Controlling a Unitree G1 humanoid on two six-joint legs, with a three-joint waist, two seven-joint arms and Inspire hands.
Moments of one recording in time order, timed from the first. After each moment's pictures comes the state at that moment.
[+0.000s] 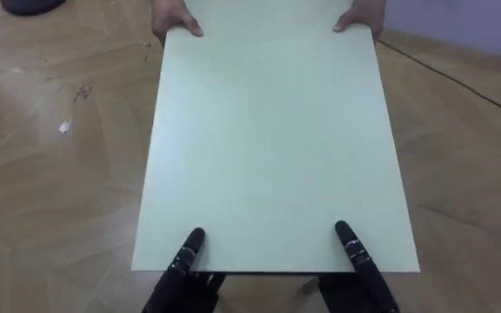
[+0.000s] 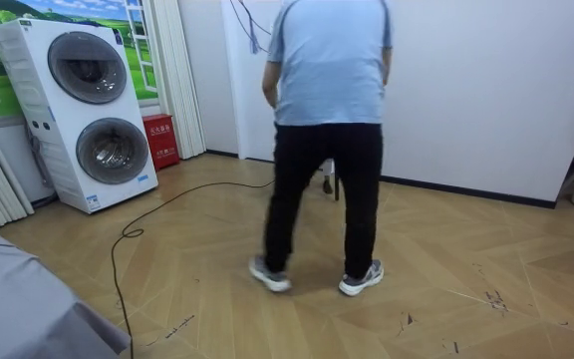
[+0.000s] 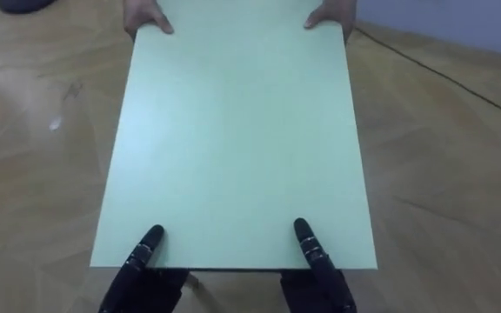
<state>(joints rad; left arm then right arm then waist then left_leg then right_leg) 0.42 0.19 -0.30 0.23 -1.34 -0.01 -0.34 0.38 -0.23 0.31 0.26 1.41 -0.10 0.38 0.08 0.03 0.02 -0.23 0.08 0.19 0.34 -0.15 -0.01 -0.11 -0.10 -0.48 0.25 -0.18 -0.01</state>
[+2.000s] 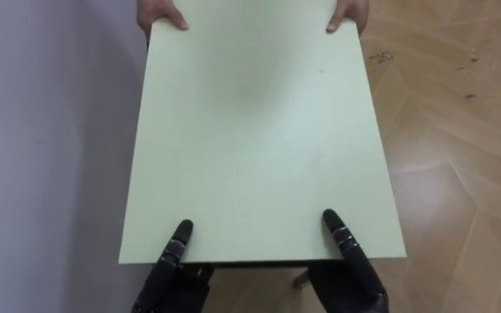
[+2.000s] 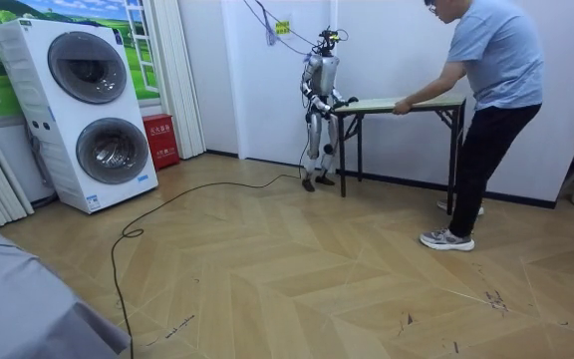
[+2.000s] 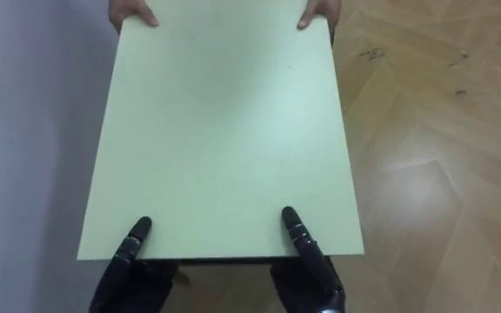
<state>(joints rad) 0.43 0.17 -0.26 0.20 -1.32 -0.04 -0.29 0.34 -0.20 0.29 0.23 1.37 -0.04 0.30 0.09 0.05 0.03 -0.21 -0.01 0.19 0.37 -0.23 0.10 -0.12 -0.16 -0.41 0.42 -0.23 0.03</state>
